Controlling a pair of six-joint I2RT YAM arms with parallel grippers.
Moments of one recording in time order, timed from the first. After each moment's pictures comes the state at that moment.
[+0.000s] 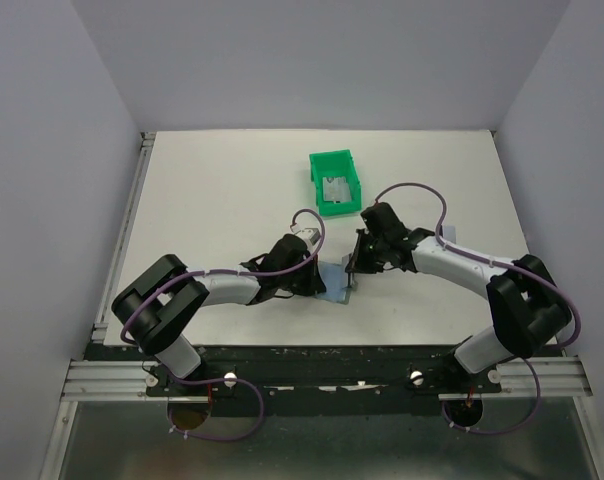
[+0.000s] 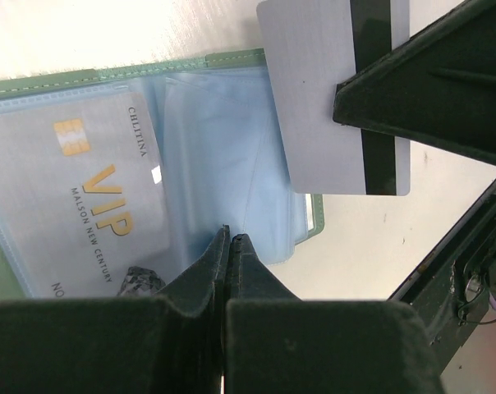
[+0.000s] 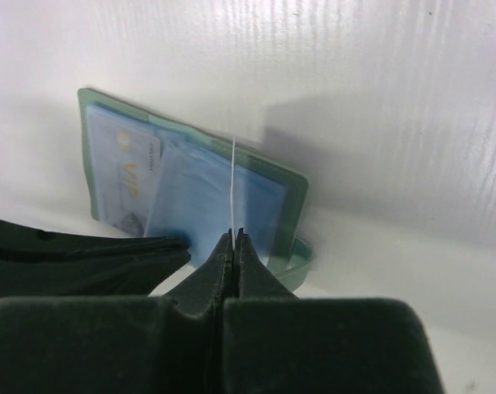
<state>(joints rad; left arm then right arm) -0.81 1.60 0.65 0.25 0.21 -0.66 0.60 1.52 0.87 -0.31 -0.11 0.73</state>
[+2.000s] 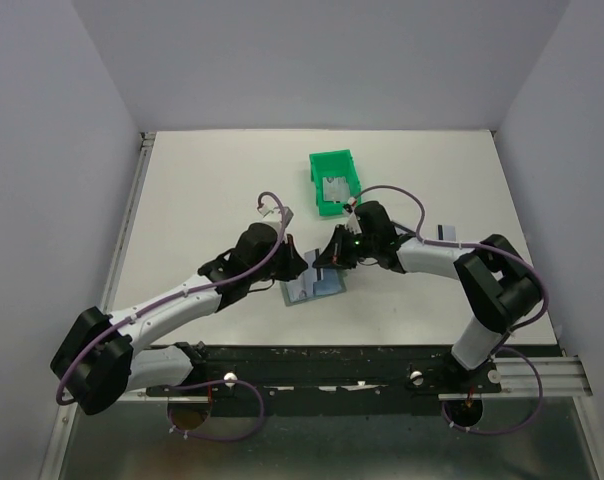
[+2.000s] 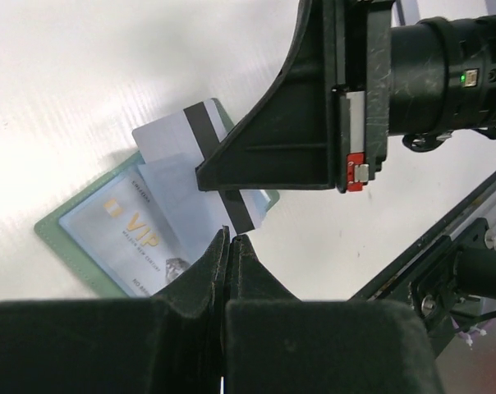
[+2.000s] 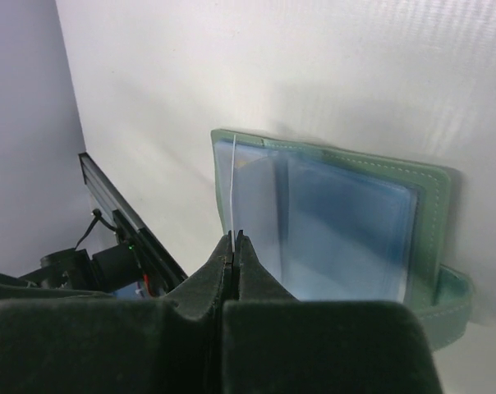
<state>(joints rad) -0.75 1.18 0.66 0.00 0.09 -0.62 0.60 1.69 0.83 0.13 -0.48 0.82</state>
